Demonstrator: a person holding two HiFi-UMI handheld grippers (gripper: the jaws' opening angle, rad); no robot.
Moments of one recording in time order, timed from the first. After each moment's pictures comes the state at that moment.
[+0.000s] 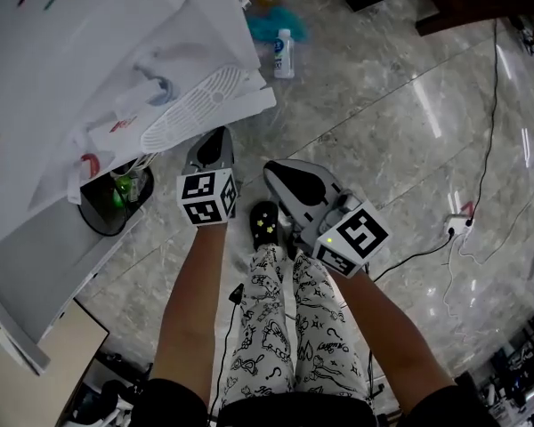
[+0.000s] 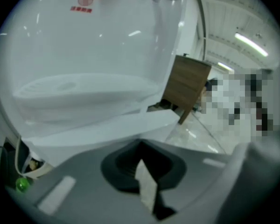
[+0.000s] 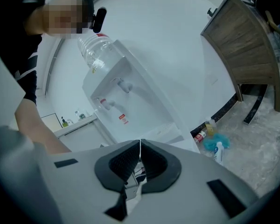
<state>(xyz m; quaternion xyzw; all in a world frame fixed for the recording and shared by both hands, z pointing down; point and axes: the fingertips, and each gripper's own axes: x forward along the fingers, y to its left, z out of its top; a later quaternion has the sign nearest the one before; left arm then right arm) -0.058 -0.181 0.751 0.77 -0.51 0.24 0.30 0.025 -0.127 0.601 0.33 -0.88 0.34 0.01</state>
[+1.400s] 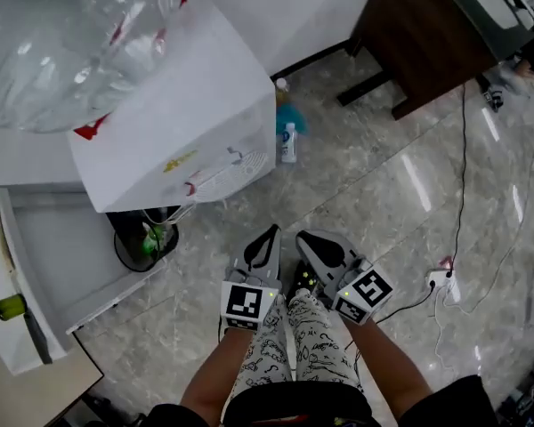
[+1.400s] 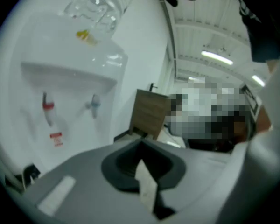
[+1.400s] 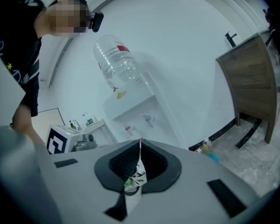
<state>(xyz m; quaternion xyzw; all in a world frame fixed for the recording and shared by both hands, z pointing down) 0.029 -0.112 0.477 0.87 -0.44 0.15 0.18 0.066 -0.100 0.445 0.35 -0.90 0.28 0.02</state>
